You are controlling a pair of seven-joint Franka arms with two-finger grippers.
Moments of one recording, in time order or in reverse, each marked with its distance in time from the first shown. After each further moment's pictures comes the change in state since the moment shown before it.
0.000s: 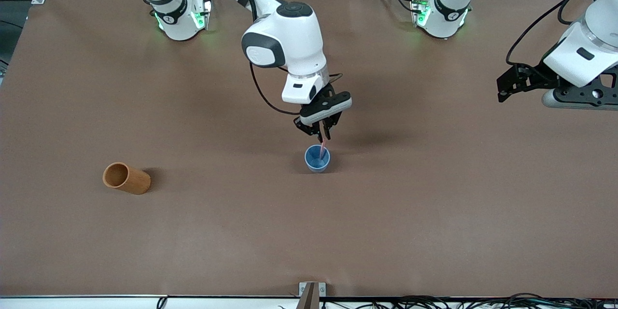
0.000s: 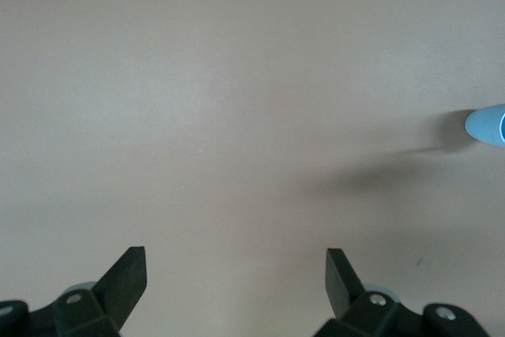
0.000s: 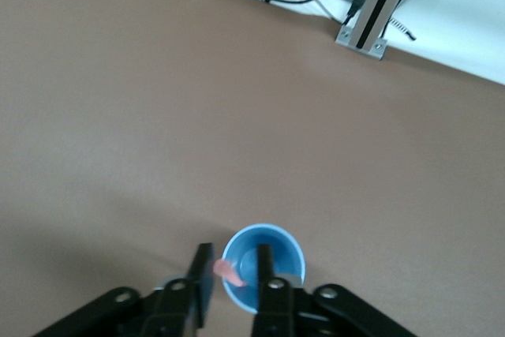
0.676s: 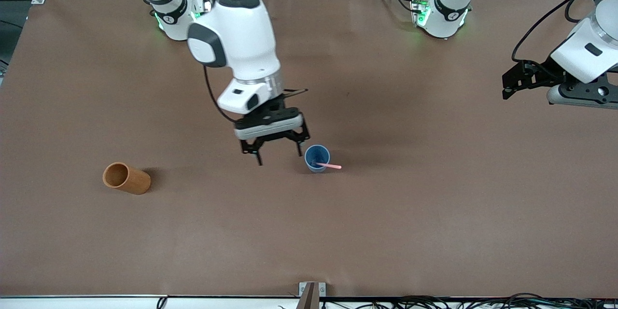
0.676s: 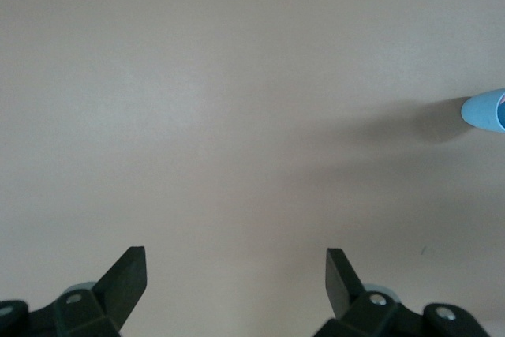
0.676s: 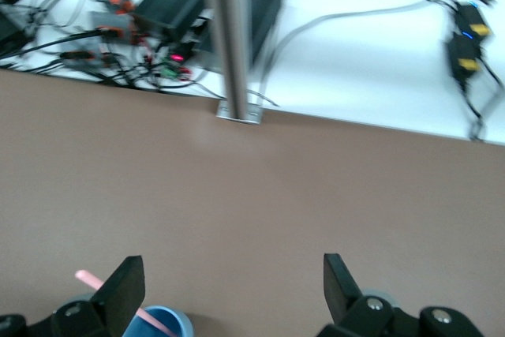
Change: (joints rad) left arm 0.000 -0.012 0.023 -0.007 -0.022 -0.001 0.073; right arm -0.189 -0.162 0.003 0.033 0.128 -0.123 -0.025
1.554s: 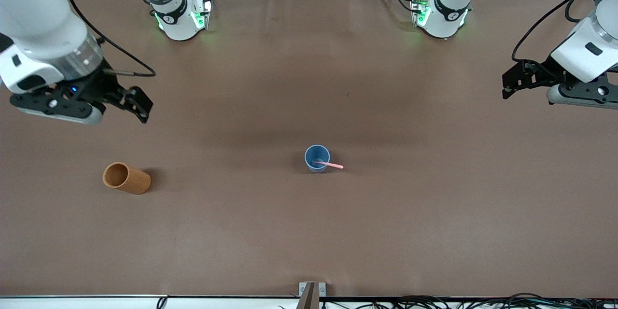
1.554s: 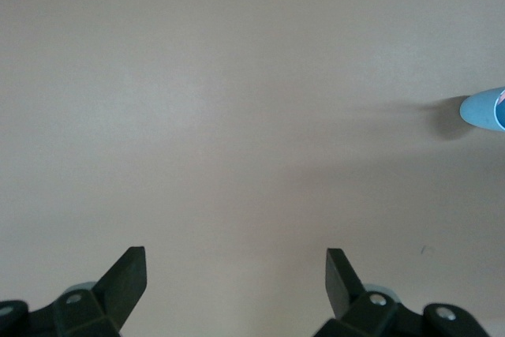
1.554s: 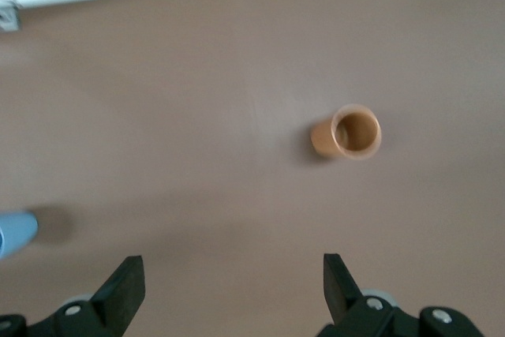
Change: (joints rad) left arm 0.000 -0.001 0.001 0.000 -0.002 0.000 0.003; right arm -0.308 -0.326 -0.108 -0.001 0.431 -0.695 -0.294
